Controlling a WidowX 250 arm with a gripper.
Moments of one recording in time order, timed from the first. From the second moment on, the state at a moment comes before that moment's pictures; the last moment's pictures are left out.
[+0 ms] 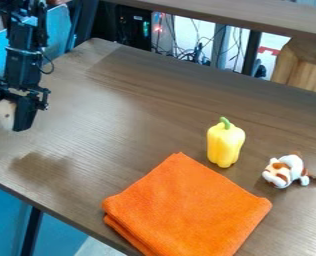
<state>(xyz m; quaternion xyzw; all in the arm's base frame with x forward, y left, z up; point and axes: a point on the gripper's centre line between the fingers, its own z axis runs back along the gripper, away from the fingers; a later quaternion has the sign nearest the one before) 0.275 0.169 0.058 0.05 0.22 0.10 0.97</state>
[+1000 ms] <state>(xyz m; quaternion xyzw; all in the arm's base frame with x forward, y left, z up) 0.268 0.210 0.022 0.06 0.24 0.19 0.95</state>
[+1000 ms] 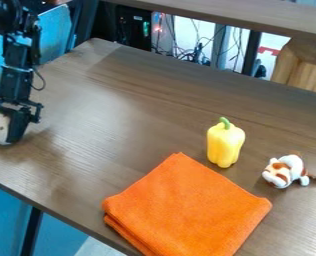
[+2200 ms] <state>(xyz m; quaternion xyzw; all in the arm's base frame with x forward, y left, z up) 0.361 0.083 0.116 0.09 0.05 -0.03 0.99</state>
